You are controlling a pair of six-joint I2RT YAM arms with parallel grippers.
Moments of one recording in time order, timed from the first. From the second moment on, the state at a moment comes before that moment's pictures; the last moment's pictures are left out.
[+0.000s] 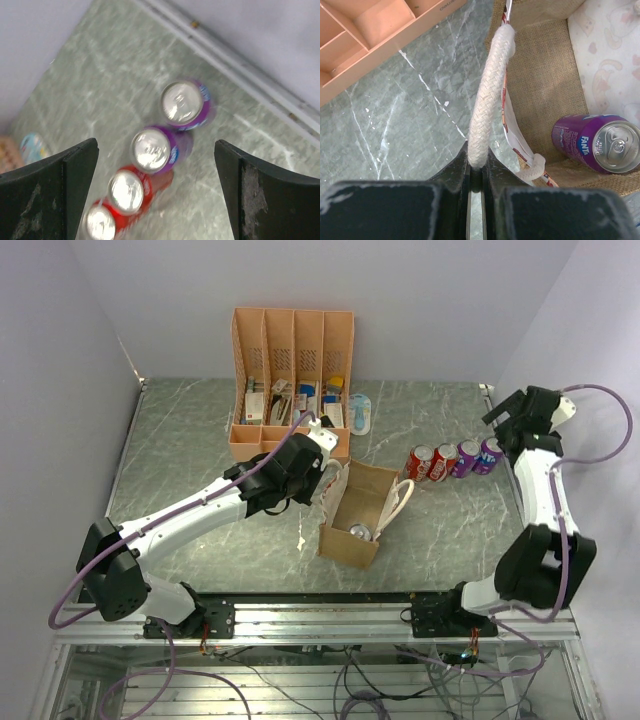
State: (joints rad) left arm -0.88 1.40 1.17 -0.50 -0.17 -0.16; right arm -0.28 1.49 1.28 -0.43 0.28 0.60
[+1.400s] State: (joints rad) left arm -0.88 1.41 1.17 -0.51 -0.21 -0.15; right arm 0.84 1.28 1.05 -0.71 0.08 0.31
